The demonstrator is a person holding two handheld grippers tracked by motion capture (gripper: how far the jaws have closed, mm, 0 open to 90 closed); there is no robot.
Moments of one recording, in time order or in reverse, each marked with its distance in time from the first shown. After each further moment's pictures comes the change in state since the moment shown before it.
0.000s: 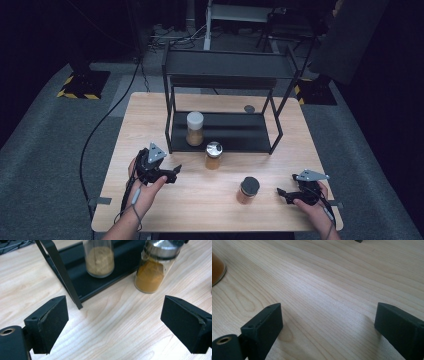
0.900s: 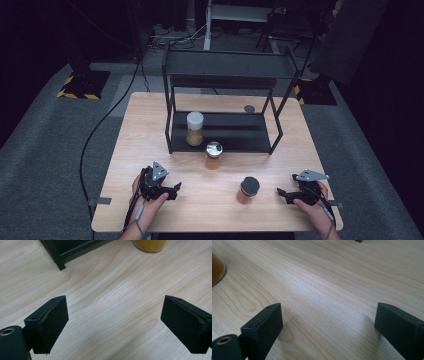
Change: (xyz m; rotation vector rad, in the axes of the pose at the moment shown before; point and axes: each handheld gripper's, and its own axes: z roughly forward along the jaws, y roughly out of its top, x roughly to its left) left arm -0.013 -0.046 0.027 0.088 -0.007 -0.015; right arm 0.000 0.000 0.000 0.000 0.000 -0.001
